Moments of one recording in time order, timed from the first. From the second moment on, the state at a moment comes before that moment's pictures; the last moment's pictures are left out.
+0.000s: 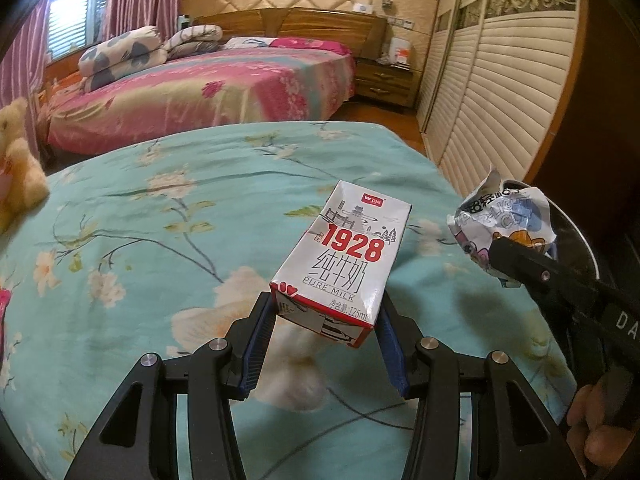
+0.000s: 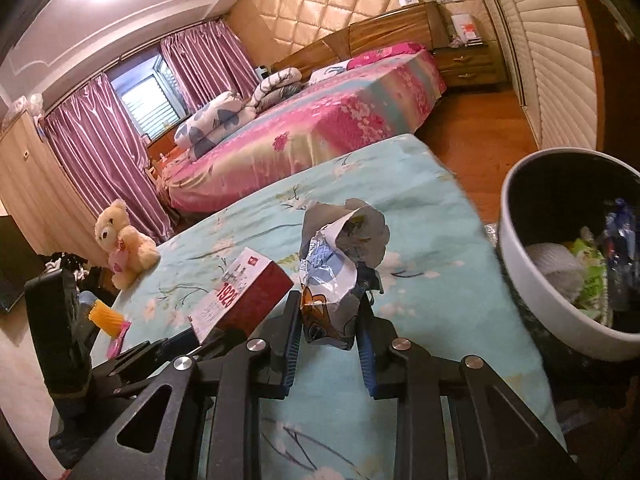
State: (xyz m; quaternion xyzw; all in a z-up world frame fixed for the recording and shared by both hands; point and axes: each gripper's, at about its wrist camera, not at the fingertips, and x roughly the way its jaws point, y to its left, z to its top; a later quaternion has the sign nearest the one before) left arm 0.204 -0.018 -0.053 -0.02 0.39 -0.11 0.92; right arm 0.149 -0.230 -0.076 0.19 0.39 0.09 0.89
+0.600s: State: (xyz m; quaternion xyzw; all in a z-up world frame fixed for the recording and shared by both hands) left arm 0.189 -0.063 -0.040 0.02 0.37 -0.15 0.92; right arm 0.121 -0.264 -0.063 0.20 0.38 0.06 0.90
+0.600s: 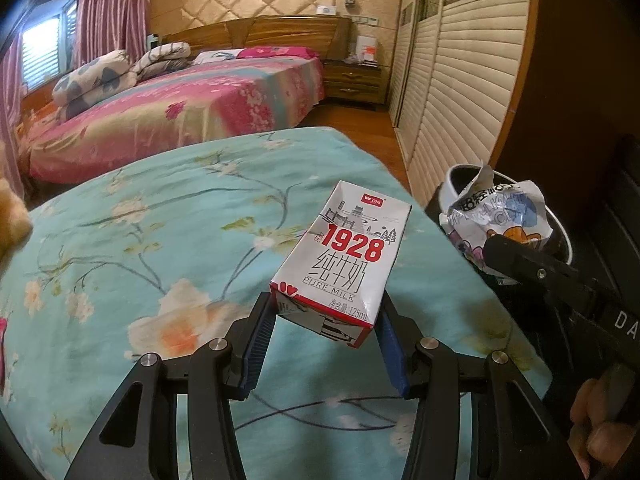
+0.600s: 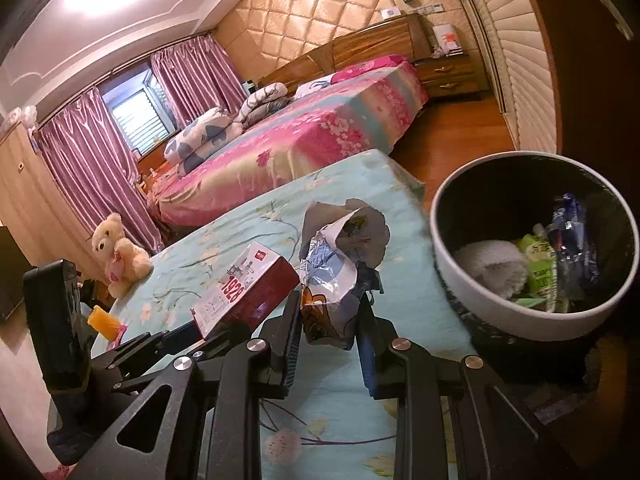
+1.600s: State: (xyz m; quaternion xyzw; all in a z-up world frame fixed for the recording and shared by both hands) left arm 0.193 -0.144 -0.027 0.06 0.36 -0.21 0.91; right arm 0.089 -0.346 -0.051 0.21 0.35 -0.02 0.91
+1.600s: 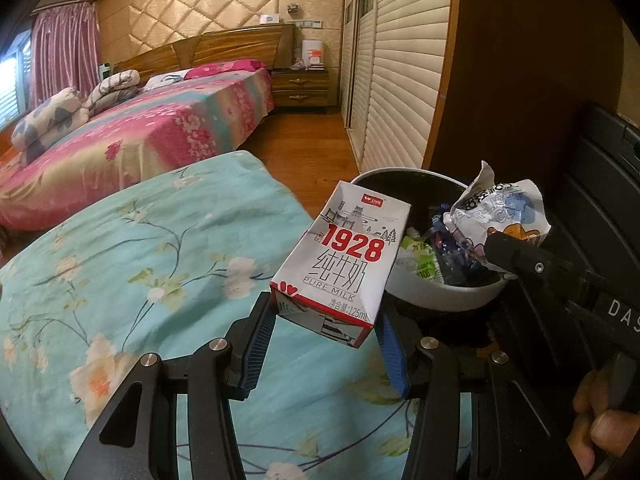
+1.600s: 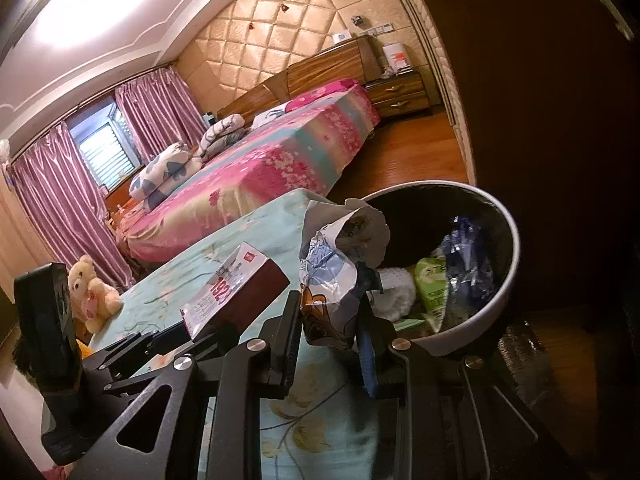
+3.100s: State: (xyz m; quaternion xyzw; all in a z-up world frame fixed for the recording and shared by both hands) left arm 0.231 -0.200 -0.031 0.08 0.36 -0.23 0.90; right arm 0.117 -0.390 -0.058 0.21 0.37 -0.05 0.90
